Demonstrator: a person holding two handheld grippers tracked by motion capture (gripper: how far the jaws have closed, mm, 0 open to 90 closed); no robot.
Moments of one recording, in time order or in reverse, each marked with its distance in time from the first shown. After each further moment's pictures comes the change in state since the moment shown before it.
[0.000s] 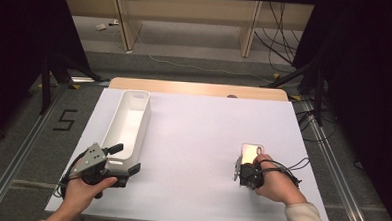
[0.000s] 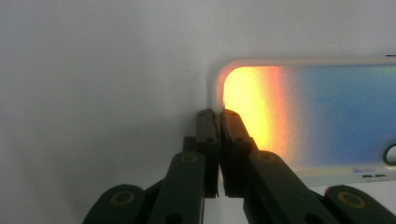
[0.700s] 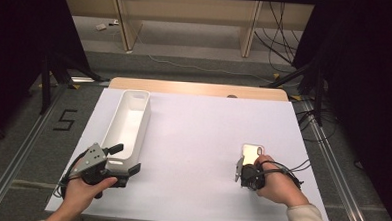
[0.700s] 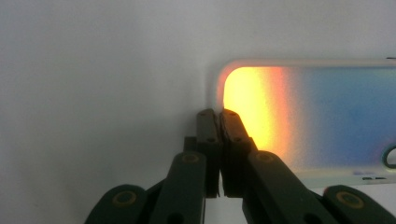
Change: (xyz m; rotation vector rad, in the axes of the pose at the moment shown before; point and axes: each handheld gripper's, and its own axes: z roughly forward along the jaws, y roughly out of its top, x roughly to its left) left arm 0.000 0.000 0.000 0.008 -0.002 -0.002; right arm 0.004 -0.003 -0.004 -0.023 -0.007 0.007
